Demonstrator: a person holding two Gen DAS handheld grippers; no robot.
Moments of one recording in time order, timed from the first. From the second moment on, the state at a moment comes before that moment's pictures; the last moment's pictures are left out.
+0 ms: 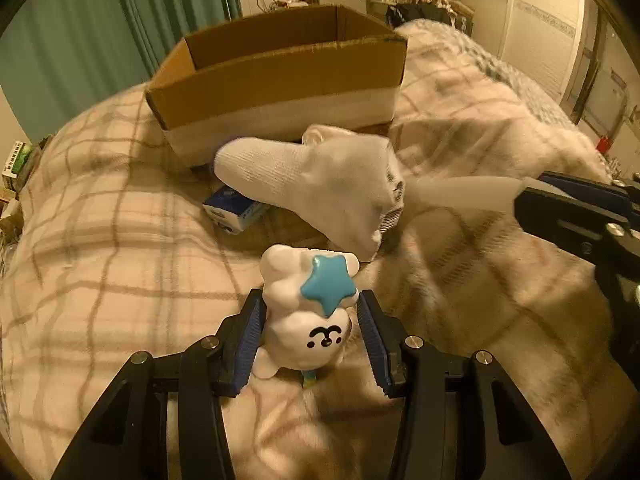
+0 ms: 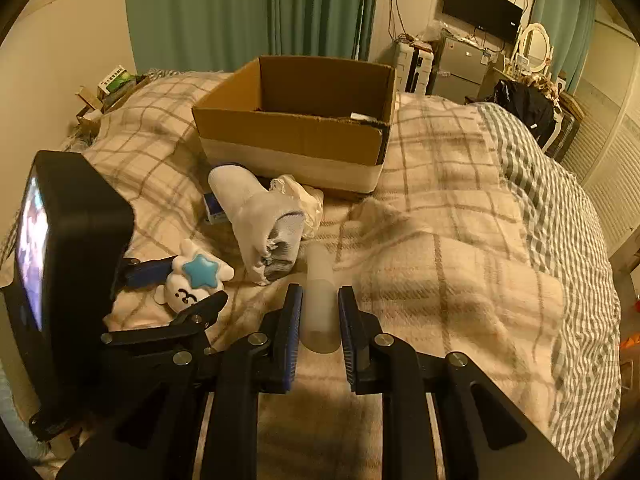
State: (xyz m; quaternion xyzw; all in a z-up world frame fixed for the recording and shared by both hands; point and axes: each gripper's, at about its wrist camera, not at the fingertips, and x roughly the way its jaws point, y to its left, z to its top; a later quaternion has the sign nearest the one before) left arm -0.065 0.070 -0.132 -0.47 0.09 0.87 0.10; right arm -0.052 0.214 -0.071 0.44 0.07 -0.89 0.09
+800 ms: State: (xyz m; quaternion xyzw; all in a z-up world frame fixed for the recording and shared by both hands) left arm -0.036 0.047 -0.020 -0.38 0.03 0.92 0.13; right arm -0.012 0.191 0.027 0.35 0.12 -0.93 0.08
